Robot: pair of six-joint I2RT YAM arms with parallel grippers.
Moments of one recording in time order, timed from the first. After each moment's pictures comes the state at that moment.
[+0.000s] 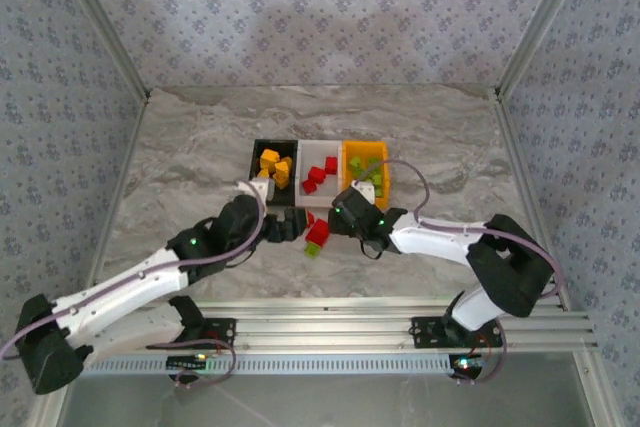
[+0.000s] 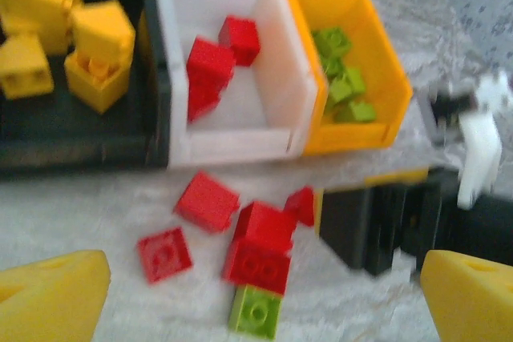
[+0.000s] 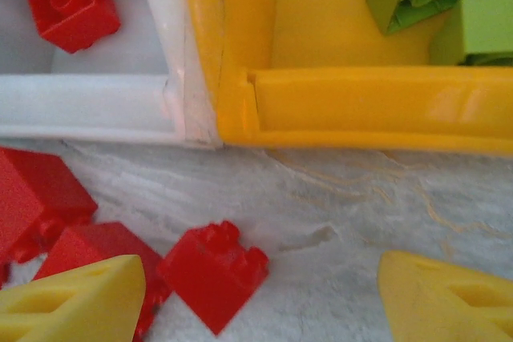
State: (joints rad) left arm -0.93 0.87 0.62 -0.35 -0.24 -0.72; right arm 0.86 1.54 0.78 -0.21 0.30 0.77
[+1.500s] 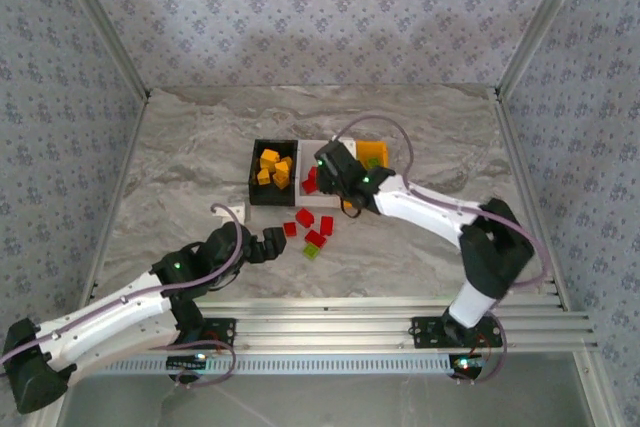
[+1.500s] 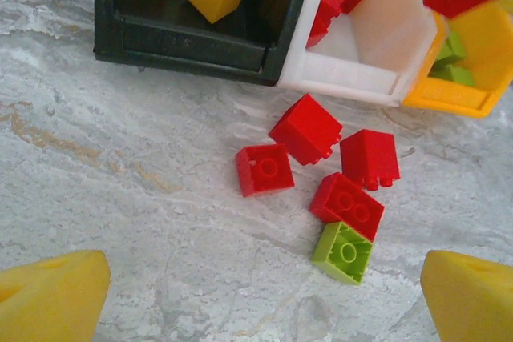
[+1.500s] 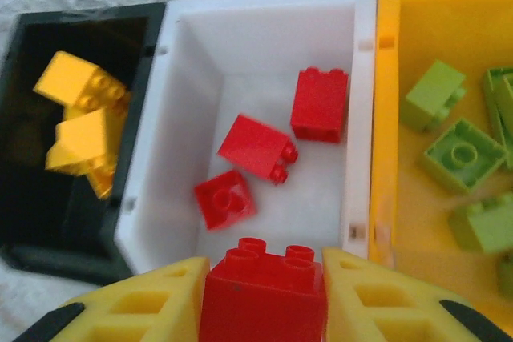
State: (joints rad) left arm -0.95 0.71 0.47 -0.47 -0.34 -0.85; right arm 0.78 1.72 1.26 -0.38 0.29 0.65
